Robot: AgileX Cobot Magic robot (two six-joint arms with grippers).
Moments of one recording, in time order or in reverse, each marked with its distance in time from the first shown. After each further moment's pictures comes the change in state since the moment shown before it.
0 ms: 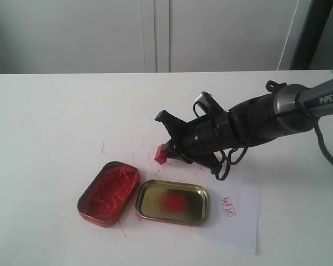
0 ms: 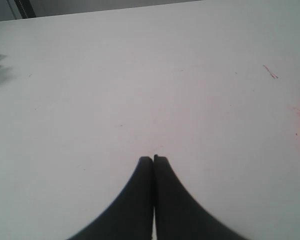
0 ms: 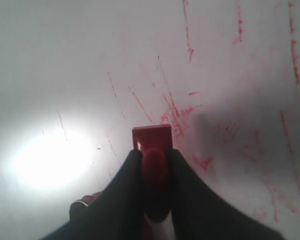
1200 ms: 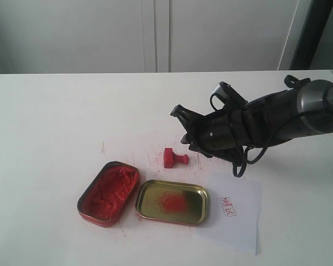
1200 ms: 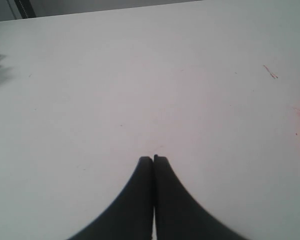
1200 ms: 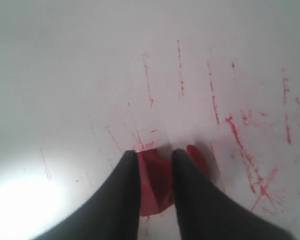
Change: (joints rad) left arm 0.000 0.000 0.000 0.000 0.000 0.000; right arm 0.000 -0.117 0.092 -0.019 -0.189 -0.023
